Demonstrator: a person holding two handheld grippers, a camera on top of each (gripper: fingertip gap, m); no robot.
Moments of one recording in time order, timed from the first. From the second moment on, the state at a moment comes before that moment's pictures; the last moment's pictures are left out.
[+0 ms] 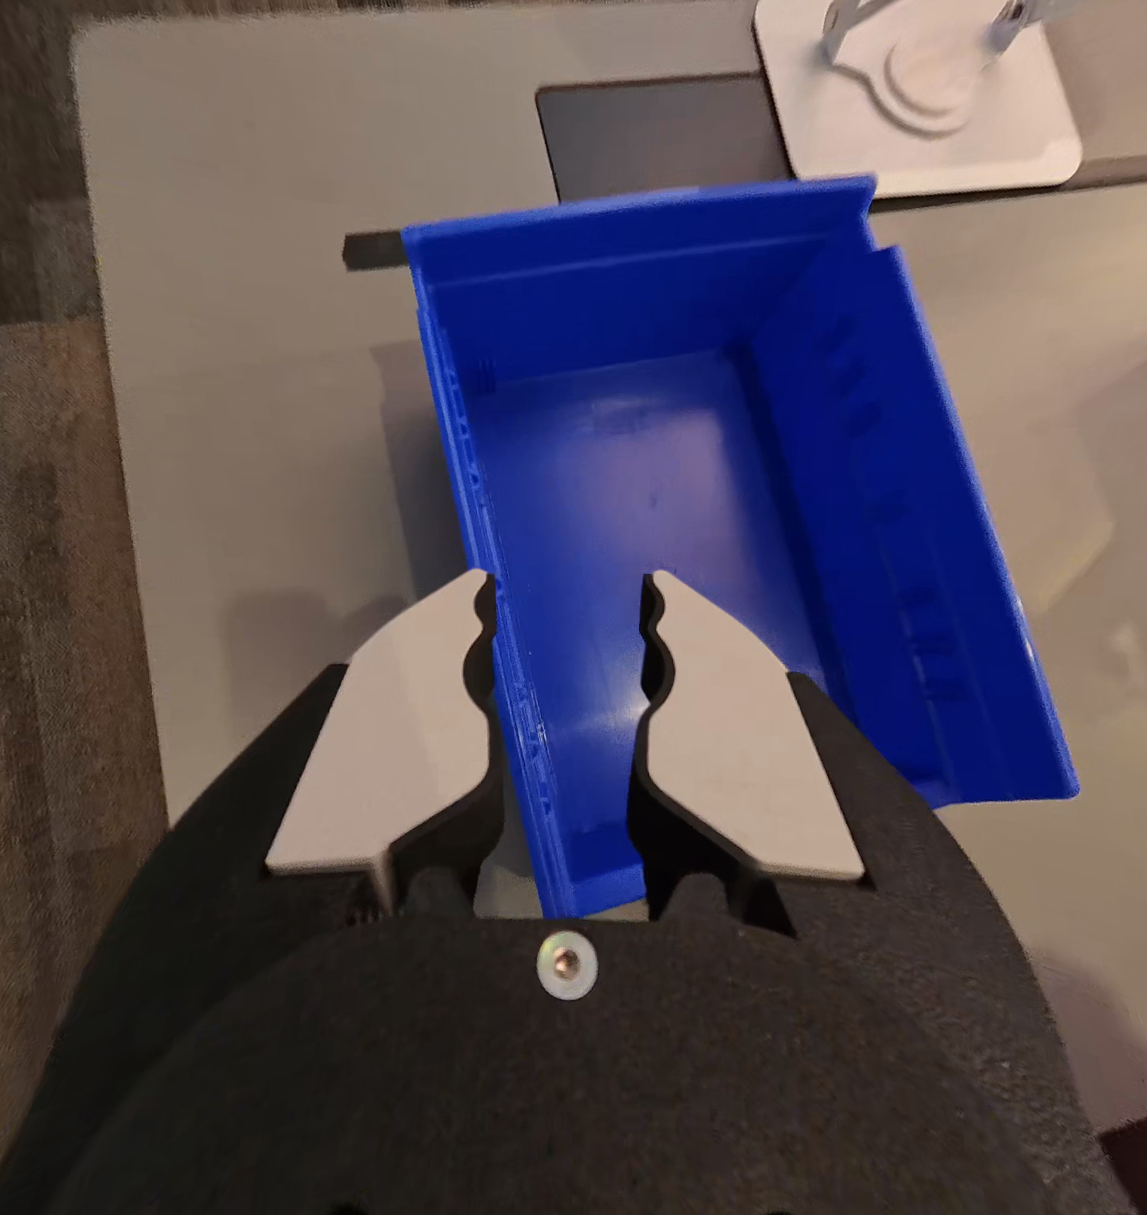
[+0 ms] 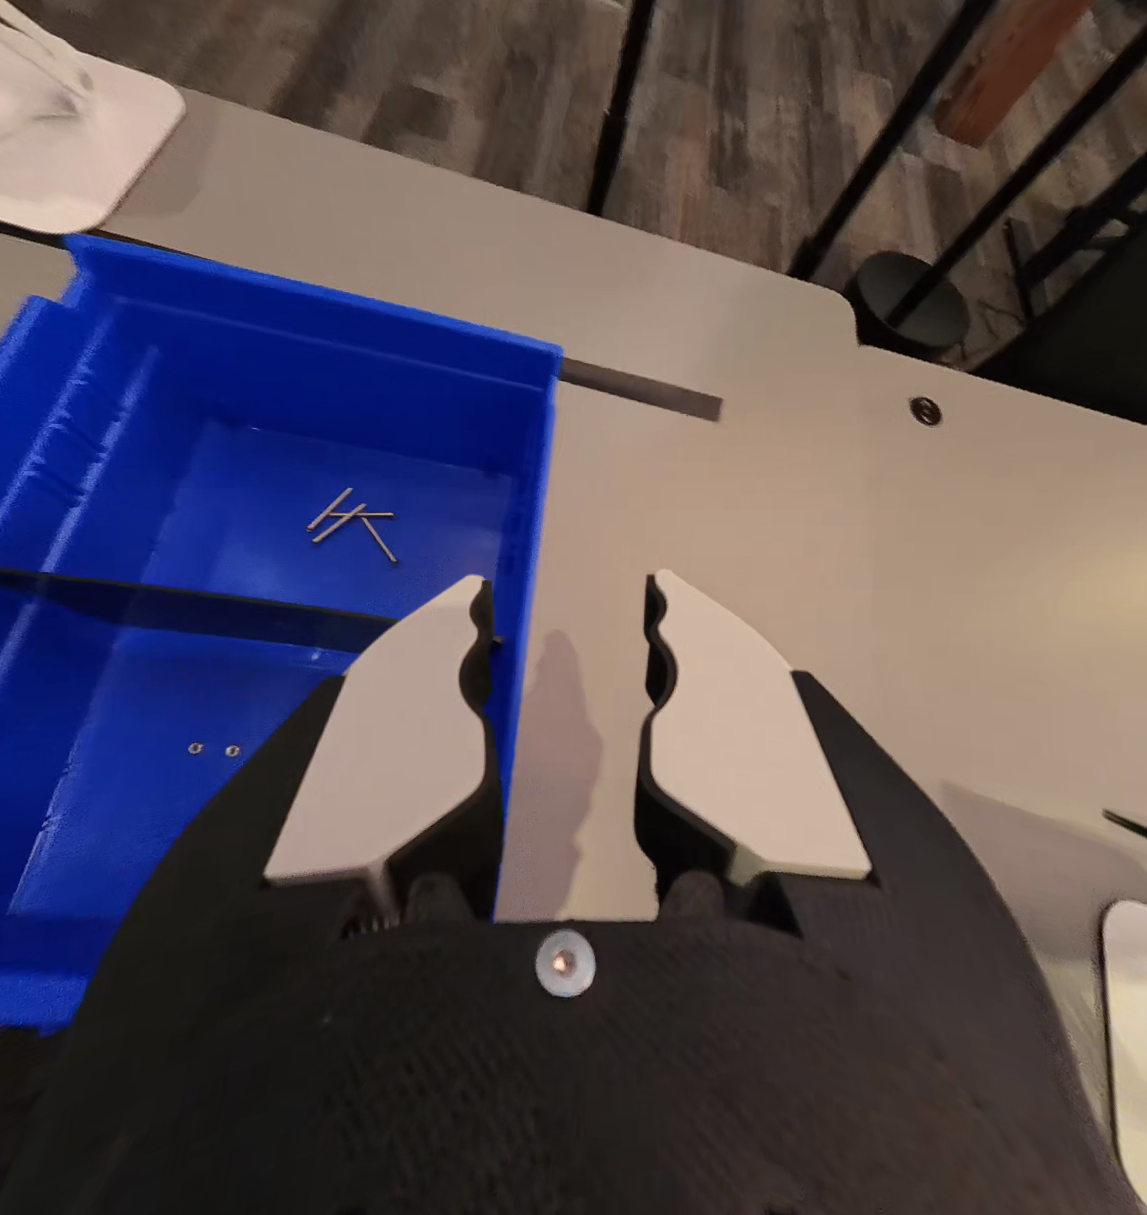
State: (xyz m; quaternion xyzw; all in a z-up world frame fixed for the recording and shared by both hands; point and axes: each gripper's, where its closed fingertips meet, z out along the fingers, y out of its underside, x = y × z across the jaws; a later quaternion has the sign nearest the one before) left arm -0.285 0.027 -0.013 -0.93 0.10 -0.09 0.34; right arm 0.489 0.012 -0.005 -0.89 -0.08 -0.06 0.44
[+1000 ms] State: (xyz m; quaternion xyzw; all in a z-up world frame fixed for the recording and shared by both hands) left arm -0.308 0.022 -0.074 -0.97 0.07 -0.05 0.21; right arm 0.475 0.033 -0.017 -0.90 -0.11 -0.07 0.42
